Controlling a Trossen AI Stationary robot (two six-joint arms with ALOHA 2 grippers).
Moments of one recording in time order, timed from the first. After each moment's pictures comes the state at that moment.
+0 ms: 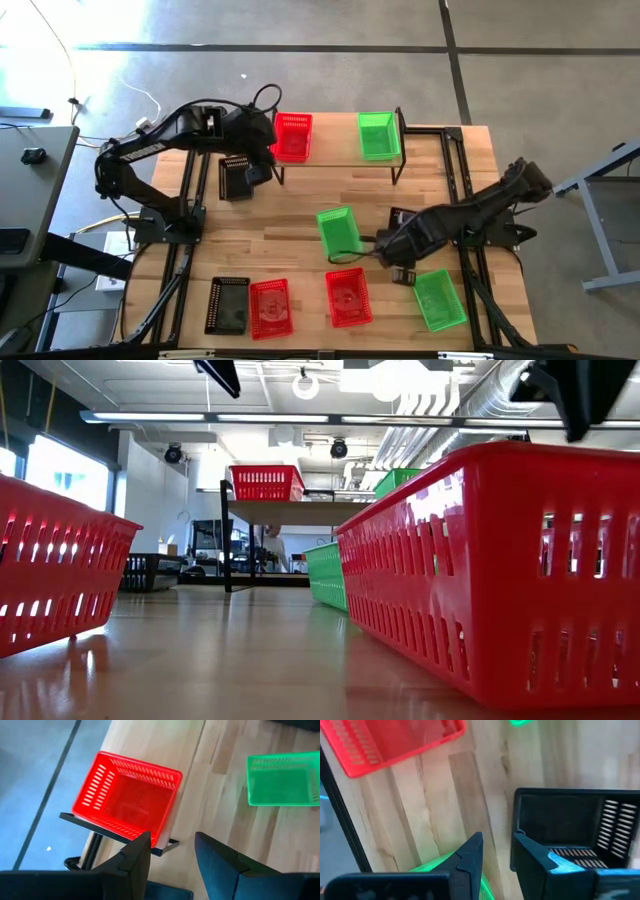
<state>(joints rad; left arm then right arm) 0.33 1.41 1.71 -1.30 -0.26 0.04 0.45 1.53 1.33 -1.23 0.00 0.62</state>
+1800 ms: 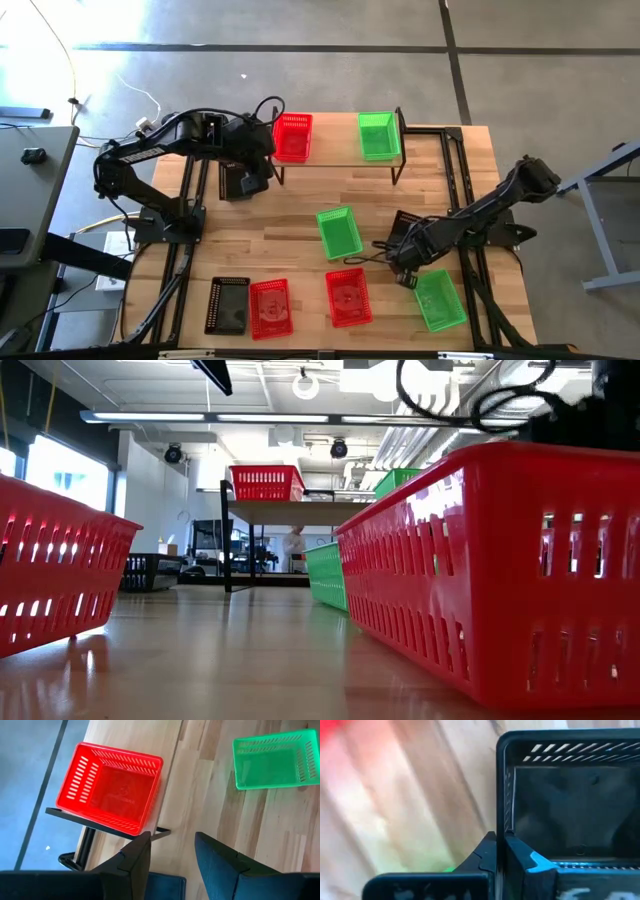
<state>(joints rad) 0.27 1.41 1.70 -1.35 -0.27 0.04 0.48 1.46 0.84 -0.78 -0.02 0.84</state>
